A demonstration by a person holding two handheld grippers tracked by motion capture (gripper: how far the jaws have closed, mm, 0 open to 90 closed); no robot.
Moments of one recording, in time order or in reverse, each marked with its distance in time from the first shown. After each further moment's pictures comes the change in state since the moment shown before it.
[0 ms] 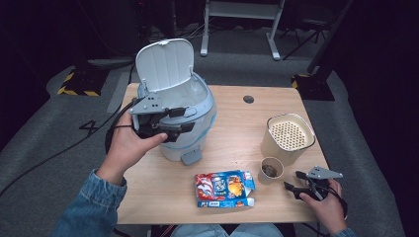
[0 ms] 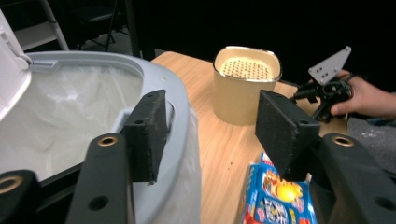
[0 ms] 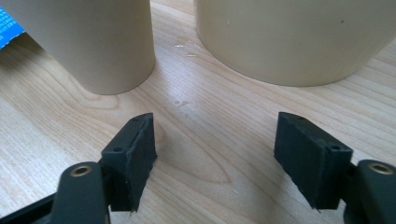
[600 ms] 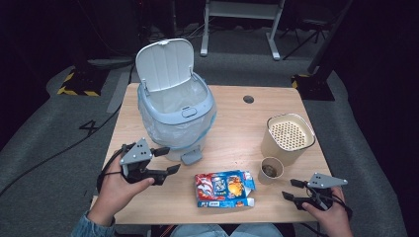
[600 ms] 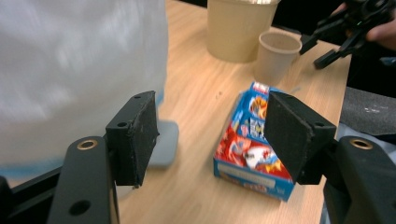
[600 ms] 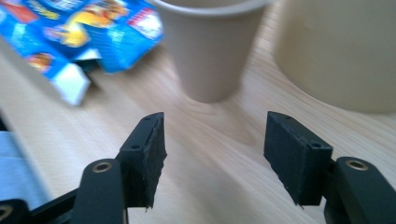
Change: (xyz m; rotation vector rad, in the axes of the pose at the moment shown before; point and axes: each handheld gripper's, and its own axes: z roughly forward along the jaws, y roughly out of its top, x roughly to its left) left arm -0.031 -0.111 -0.008 0.084 0.024 -0.065; right arm 0.037 0.015 -0.033 -0.019 0.157 -0.084
